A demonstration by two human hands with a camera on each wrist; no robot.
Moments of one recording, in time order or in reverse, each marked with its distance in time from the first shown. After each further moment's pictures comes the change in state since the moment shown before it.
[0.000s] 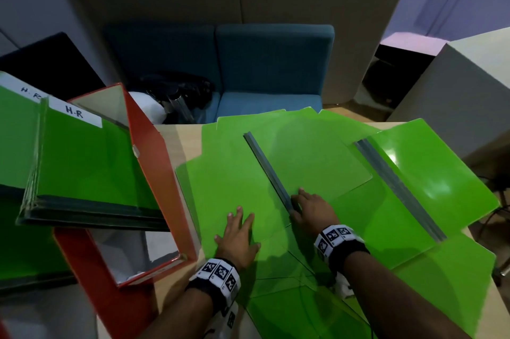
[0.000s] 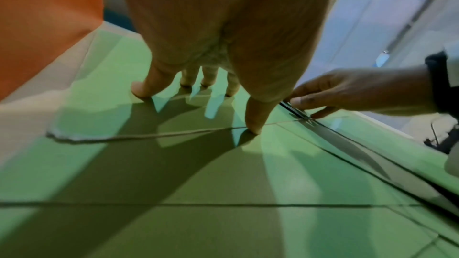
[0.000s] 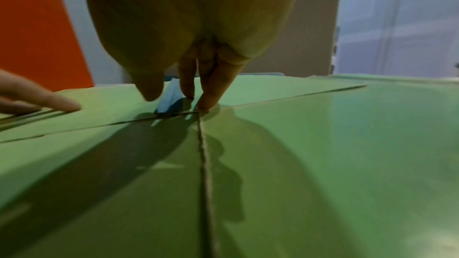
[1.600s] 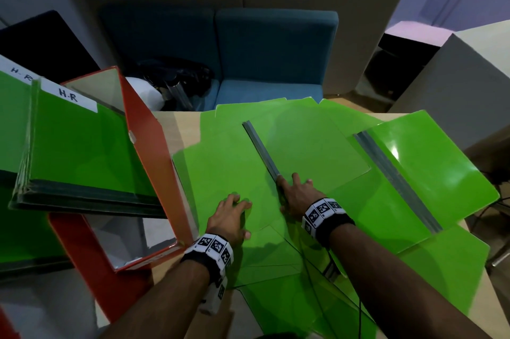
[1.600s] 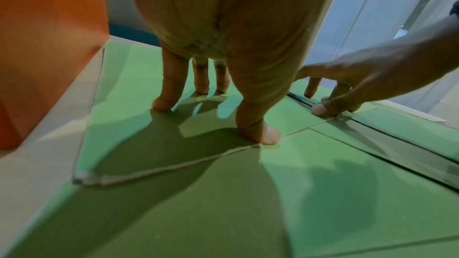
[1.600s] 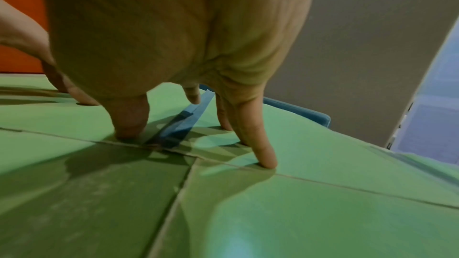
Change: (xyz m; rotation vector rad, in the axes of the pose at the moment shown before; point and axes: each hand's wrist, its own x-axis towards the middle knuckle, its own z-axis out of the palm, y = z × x) left_hand 0.006 -0.004 -0.024 0.096 0.062 0.038; right_hand 0.019 -0.023 -0.011 -0.205 -0.285 -0.003
